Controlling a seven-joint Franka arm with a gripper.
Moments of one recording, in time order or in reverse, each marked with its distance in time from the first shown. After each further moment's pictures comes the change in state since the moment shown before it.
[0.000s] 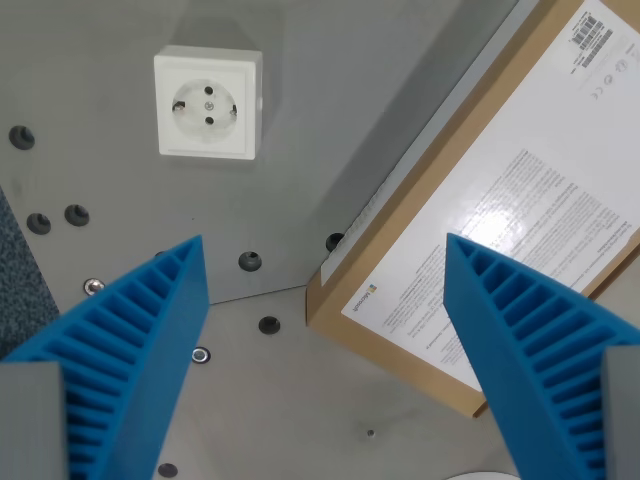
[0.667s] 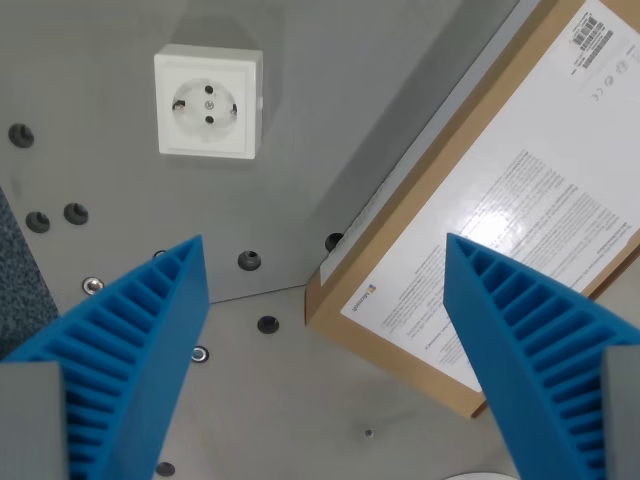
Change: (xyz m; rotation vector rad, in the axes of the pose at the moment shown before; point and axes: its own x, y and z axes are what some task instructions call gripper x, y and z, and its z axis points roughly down) arm 0.000 0.000 0.001 0.000 -0.001 -0.009
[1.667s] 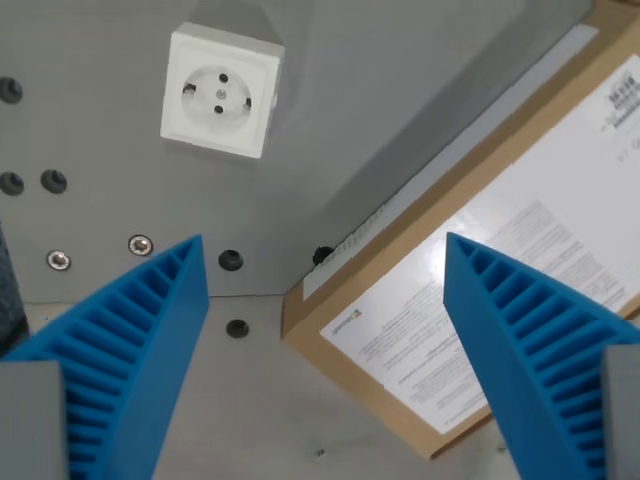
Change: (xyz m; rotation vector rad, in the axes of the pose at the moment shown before) arm 0.005 -0.010 0.027 0.001 -0.014 -0.200
